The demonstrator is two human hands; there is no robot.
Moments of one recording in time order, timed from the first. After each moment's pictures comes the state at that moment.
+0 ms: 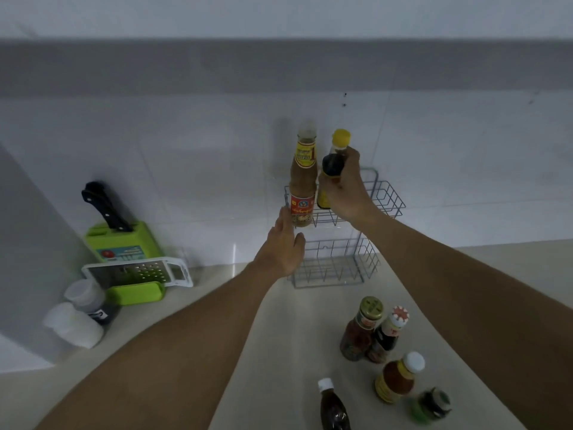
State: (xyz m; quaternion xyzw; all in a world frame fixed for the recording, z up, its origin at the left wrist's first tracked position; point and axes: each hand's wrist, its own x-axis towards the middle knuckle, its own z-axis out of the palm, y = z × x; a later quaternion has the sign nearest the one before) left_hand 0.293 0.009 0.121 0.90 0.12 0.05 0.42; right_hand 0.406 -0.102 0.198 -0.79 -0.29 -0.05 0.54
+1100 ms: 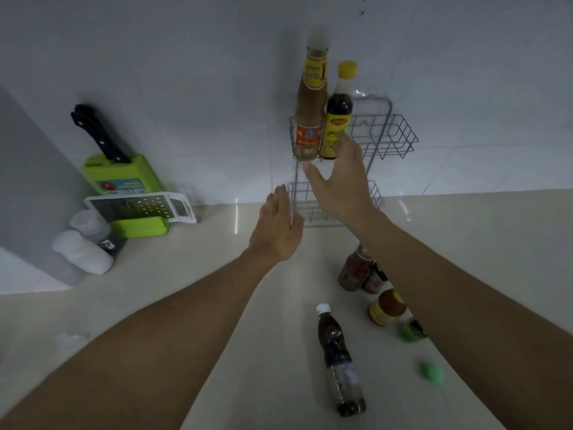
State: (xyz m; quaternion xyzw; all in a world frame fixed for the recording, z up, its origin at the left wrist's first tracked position) left_hand 0.225 -0.014 0.059 0.92 0.17 0.04 0.36; right_hand 0.307 -0.121 0.139 -0.84 -0.26 -0.09 0.46
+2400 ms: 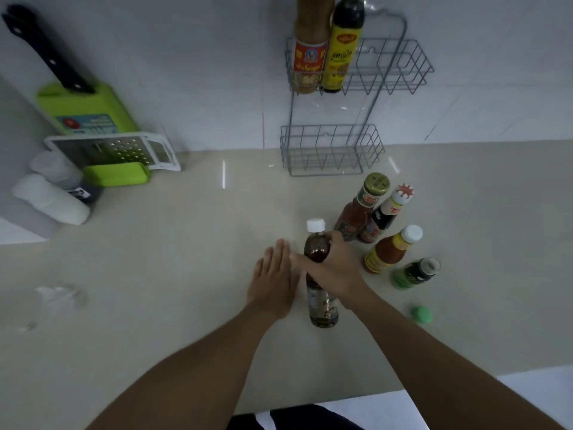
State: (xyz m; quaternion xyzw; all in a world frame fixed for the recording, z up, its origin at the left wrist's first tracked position) left_hand 0.105 -0.082 -0.100 0.95 0.14 -0.18 0.22; right_hand 0.175 -0.199 -0.008 -0.84 -0.06 0.25 0.48
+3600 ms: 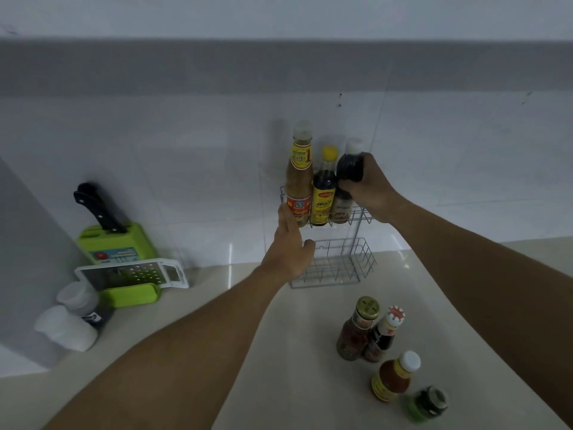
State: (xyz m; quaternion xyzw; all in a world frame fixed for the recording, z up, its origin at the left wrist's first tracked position) left_hand 0.300 -0.009 0.118 0.89 0.12 0.05 0.43; right_hand 0.438 -0.141 0.207 -0.77 -0.24 0.07 0.58
